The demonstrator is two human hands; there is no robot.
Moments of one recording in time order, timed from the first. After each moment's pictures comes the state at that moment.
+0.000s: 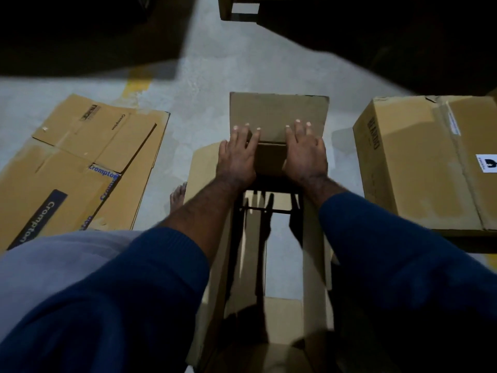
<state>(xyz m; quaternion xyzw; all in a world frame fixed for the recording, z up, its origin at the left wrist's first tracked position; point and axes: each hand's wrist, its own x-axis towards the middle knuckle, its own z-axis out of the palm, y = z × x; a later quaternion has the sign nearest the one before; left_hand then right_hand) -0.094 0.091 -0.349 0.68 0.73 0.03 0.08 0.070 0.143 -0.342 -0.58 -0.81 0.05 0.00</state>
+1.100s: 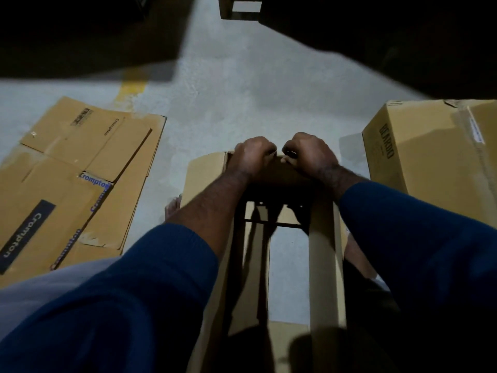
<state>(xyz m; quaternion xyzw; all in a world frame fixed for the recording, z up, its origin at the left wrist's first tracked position) -0.098 0.163 -0.373 0.71 0.68 0.11 0.15 0.076 0.205 -0.355 -0.47 -0.87 0.15 0.02</state>
